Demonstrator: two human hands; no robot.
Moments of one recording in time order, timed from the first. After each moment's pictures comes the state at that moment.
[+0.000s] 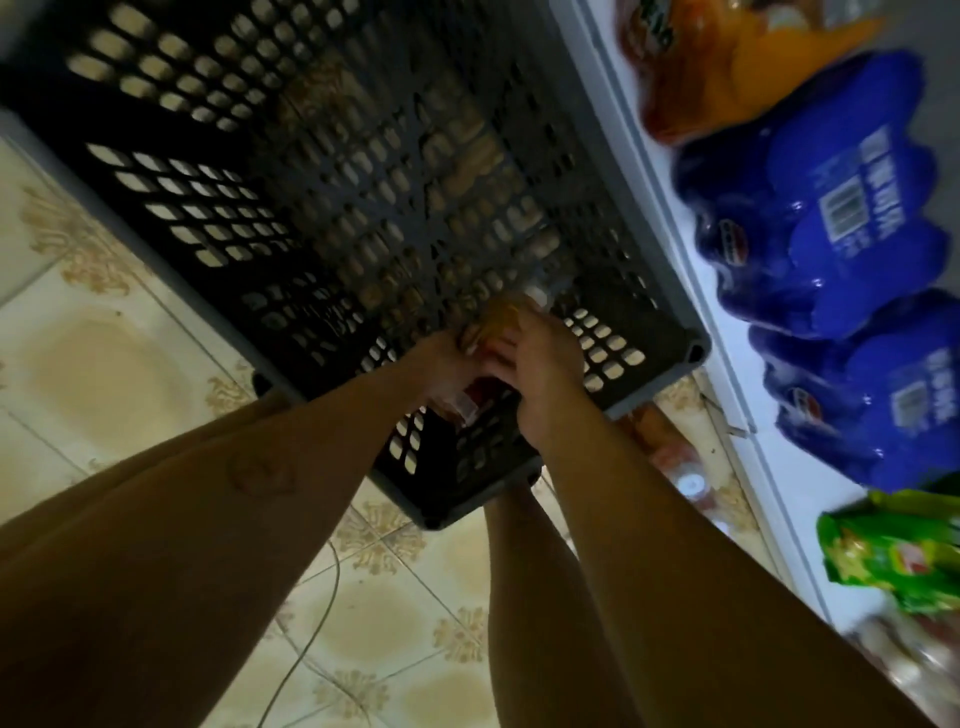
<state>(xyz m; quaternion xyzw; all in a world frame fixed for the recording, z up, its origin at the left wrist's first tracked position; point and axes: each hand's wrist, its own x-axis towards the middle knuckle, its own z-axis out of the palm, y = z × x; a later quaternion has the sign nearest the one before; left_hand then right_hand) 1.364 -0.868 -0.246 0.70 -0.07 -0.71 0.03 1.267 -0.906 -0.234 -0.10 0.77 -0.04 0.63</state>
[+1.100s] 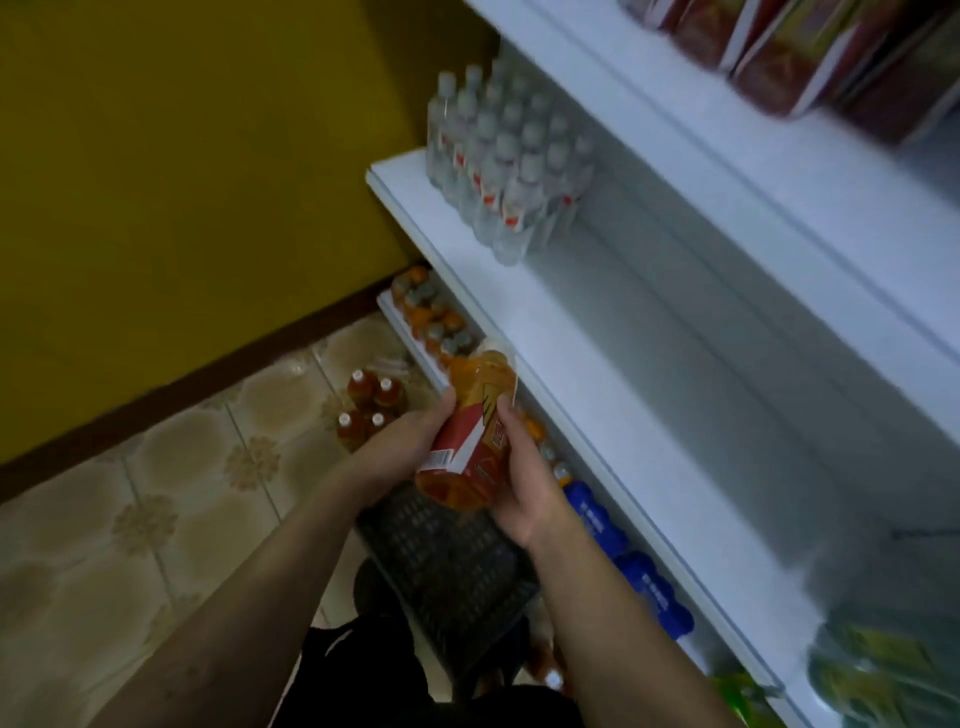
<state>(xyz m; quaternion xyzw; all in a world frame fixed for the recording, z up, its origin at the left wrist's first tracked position) 1.495 -0.959 0.419 0.65 -0.29 -0.62 0.32 1.354 -0.999 0.381 -0.18 0.45 -0.22 0.85</state>
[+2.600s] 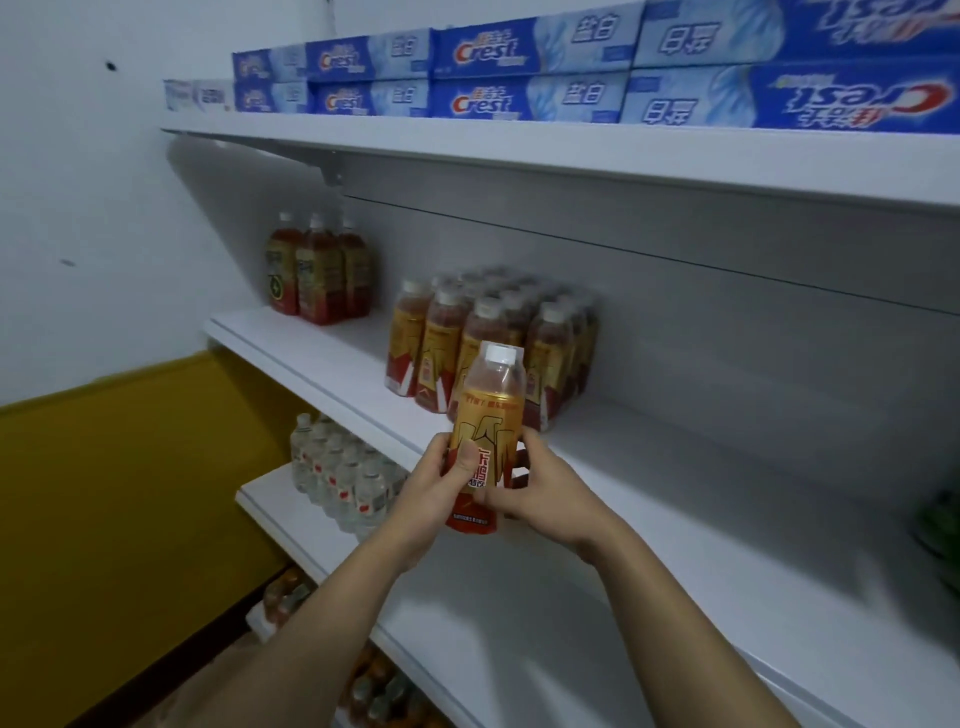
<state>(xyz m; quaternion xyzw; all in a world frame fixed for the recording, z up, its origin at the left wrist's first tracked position) 1.354 -1.087 0.611 0.44 -0.51 -0.51 0.54 1.199 -1.092 0.652 -0.71 0.48 -0.30 0.42</state>
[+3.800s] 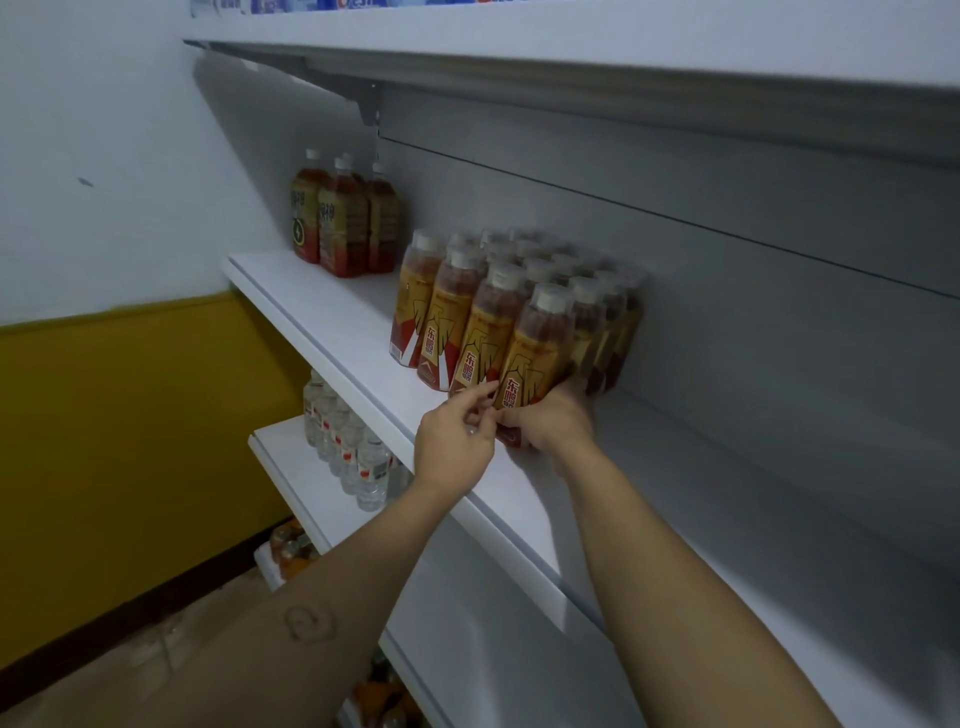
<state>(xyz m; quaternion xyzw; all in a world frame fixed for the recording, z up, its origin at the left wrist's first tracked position) 1.318 -1.192 0.579 0.60 -0.53 -0.17 0.58 1.209 -1.243 0.630 -0.62 0.67 -0.31 0.27</state>
